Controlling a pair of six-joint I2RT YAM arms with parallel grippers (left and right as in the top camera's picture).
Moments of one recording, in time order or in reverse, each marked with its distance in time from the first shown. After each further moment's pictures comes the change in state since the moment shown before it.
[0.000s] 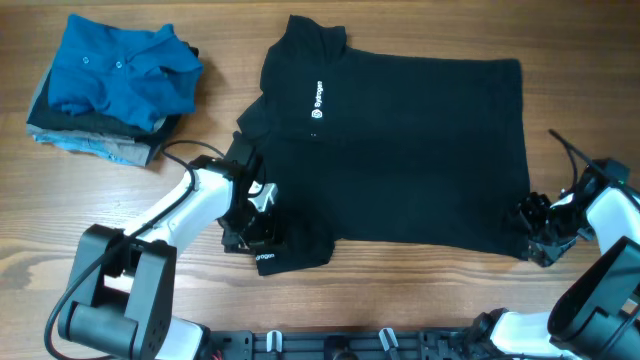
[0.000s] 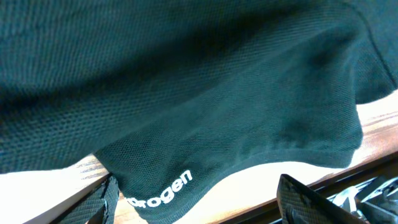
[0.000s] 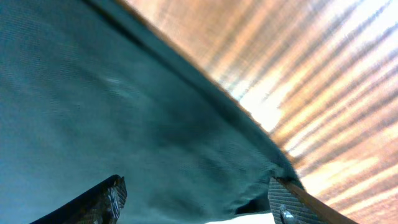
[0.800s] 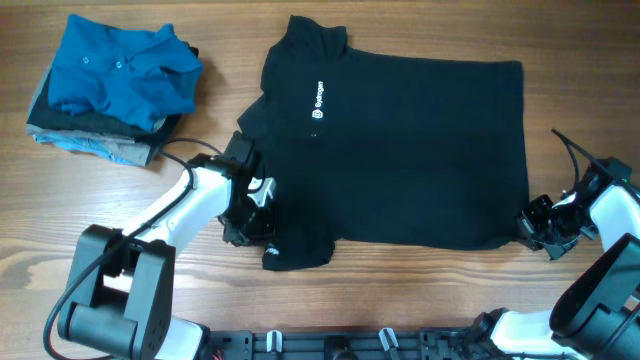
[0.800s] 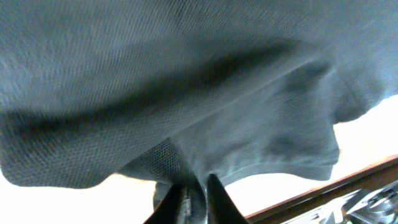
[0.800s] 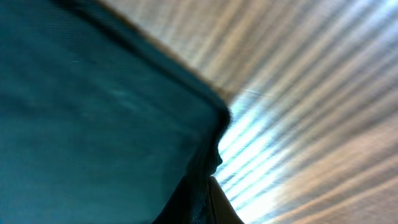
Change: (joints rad) left arm 0.006 0.000 0.029 0.022 0.002 -0.042; right arm -0.010 0.011 0.039 -0.027 -0.021 -0.021
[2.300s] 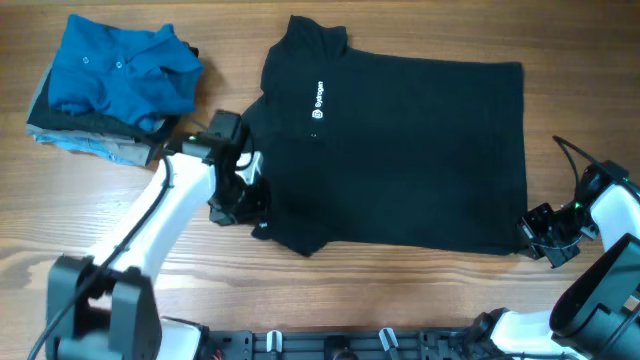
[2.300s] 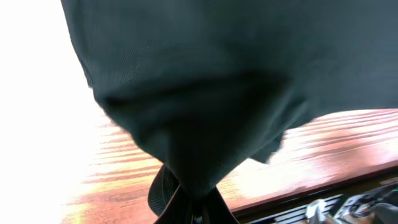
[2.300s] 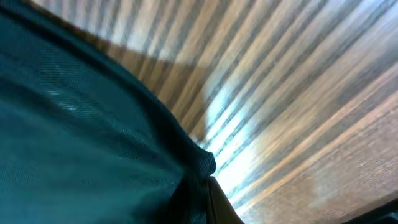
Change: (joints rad) left arm 0.045 -0.082 0.170 -0.177 -0.086 0.000; right arm 0.000 0.000 0.003 -0.090 0.099 0.080
